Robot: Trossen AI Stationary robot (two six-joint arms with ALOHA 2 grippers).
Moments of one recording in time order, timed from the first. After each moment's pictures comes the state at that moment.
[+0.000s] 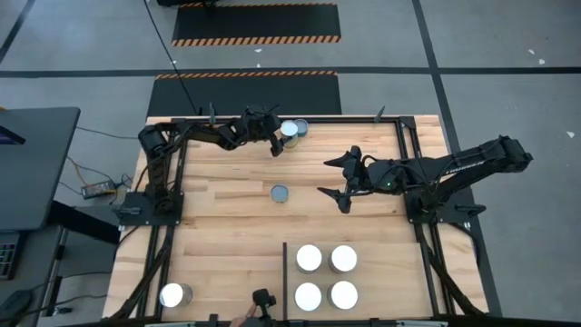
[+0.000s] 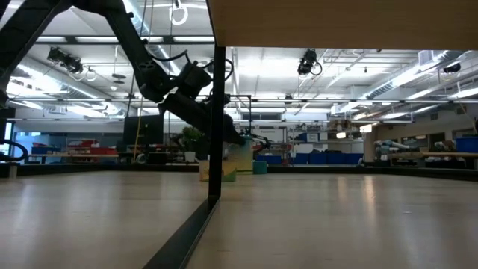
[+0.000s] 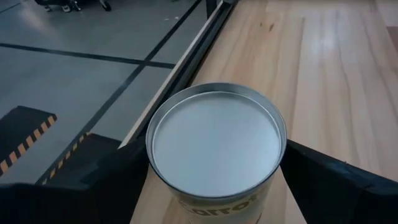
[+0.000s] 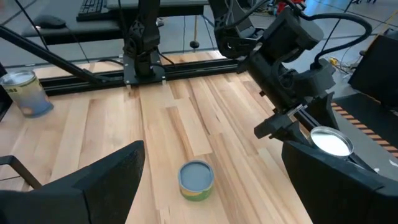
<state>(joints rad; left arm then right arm) 0.63 1.94 0.98 0.53 0.16 0.25 0.18 1.11 0.86 -0.11 0.45 0.14</state>
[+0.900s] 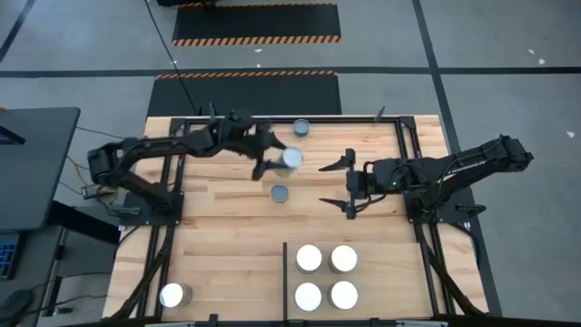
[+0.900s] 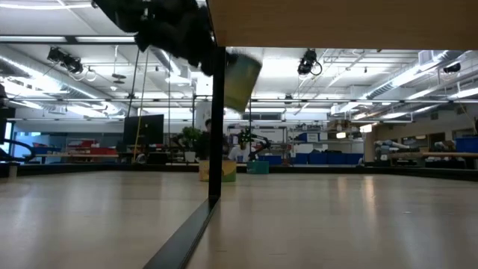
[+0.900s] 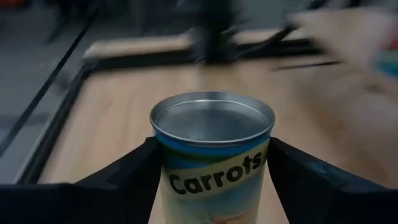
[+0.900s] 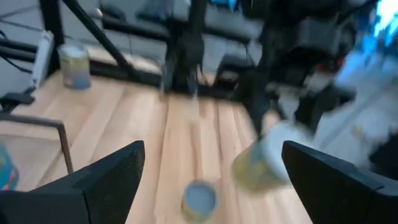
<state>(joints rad) 0.41 1.45 0.97 0.06 0.46 0.26 0.19 1.10 0.85 -0.02 0.29 -0.20</state>
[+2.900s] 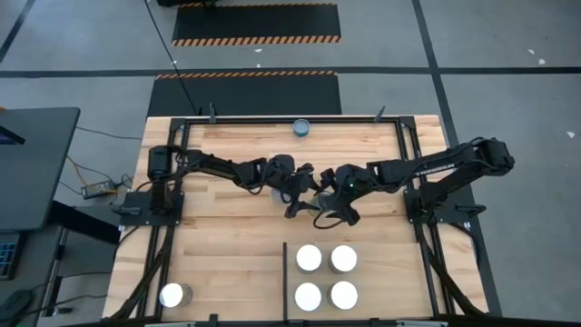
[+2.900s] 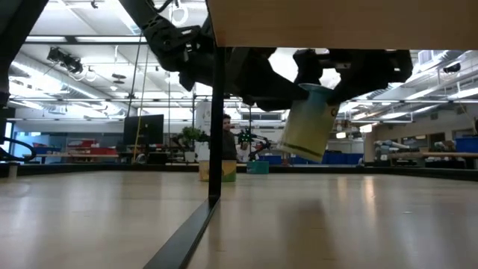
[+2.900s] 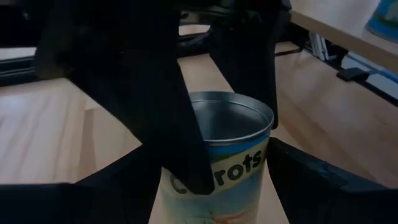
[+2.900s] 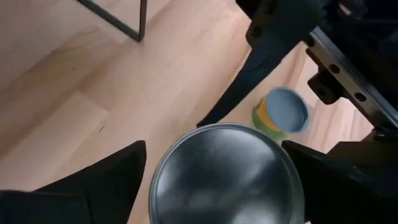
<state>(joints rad) 0.11 1.94 1.10 0.49 0.40 0.18 0.01 1.34 0.79 -0.21 -0.13 -0.57</state>
